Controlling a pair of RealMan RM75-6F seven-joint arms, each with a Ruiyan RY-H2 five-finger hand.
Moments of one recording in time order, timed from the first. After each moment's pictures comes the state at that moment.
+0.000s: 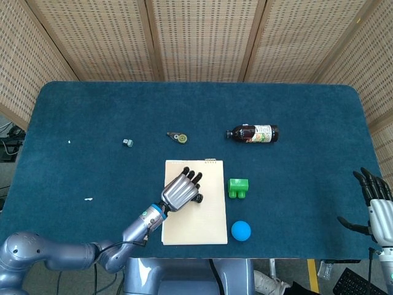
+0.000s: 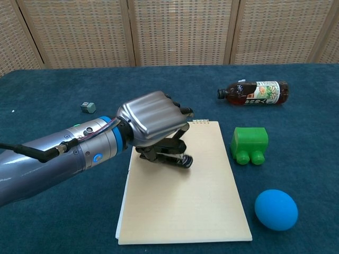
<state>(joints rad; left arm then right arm) -0.95 -1.81 -0.09 -1.42 1.15 1.00 1.04 0.07 -1.05 0.09 -1.60 -1.47 1.46 0.22</state>
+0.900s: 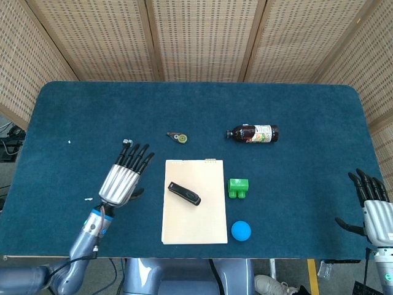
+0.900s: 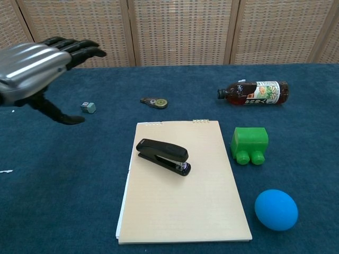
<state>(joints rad) -0.62 -1.50 -0.01 -1.72 1.31 1.42 0.74 0.07 -1.08 0.08 -1.61 -1.47 1.47 0.10</state>
